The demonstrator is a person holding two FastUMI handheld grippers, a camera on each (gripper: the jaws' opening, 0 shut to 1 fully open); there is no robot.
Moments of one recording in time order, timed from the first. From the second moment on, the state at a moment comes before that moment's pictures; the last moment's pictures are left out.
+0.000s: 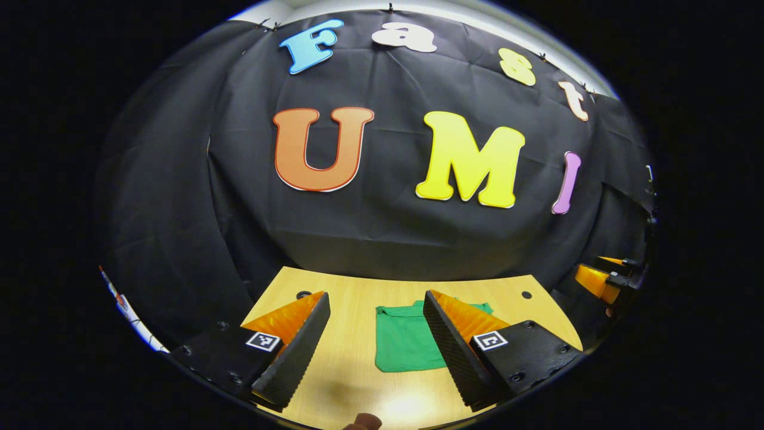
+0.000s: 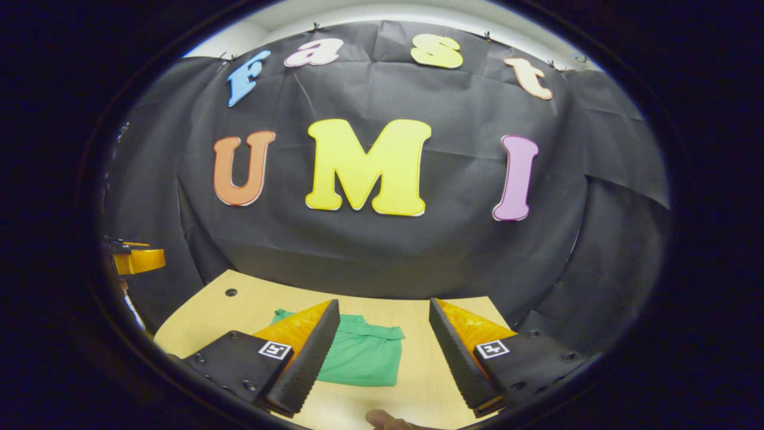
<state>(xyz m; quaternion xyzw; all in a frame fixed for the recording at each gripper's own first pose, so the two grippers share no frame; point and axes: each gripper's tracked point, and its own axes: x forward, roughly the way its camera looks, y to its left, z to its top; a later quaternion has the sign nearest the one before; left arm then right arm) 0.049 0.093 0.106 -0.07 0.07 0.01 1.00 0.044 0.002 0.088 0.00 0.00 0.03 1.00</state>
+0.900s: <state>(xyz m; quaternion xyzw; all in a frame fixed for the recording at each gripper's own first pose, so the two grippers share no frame) -0.055 0.054 0.103 0.01 0.00 0.00 1.00 -0.090 0.017 0.064 0.00 -0.05 0.01 1.00</state>
